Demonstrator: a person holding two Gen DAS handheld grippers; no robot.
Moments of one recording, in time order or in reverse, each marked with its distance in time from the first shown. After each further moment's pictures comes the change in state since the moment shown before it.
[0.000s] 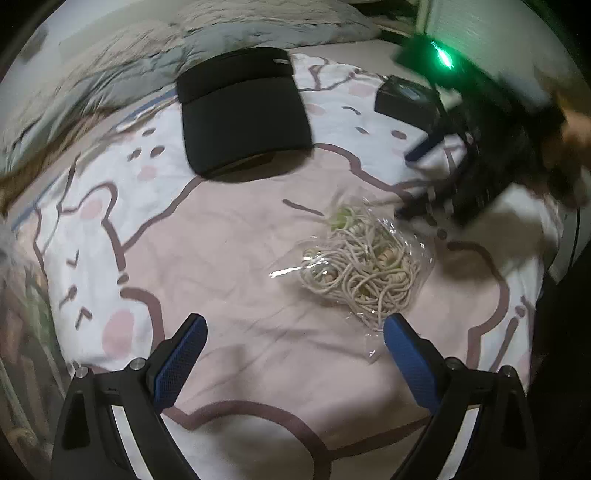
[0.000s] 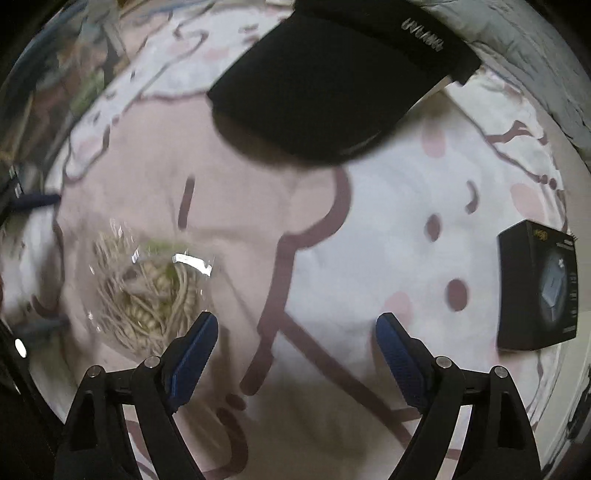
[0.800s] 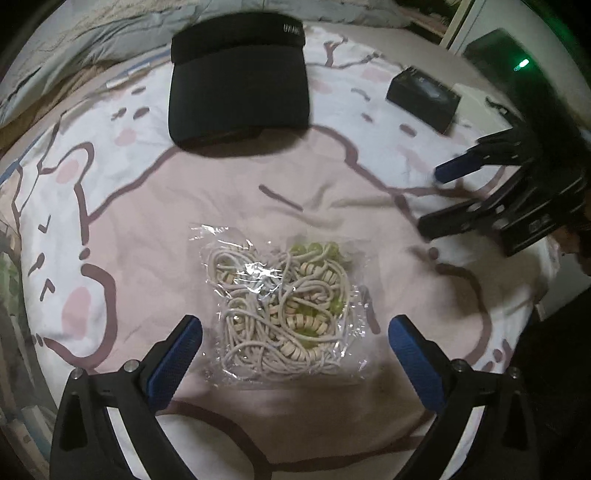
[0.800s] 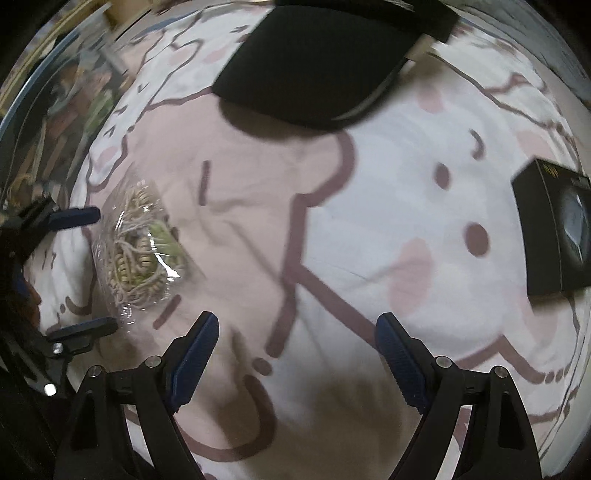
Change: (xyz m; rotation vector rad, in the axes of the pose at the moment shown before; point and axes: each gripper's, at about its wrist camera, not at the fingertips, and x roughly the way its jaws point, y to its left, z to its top) left arm 0.028 -0.015 0.021 -0.124 0.145 -0.027; right arm -0.009 -0.045 -0.029 0.135 0.000 0.151
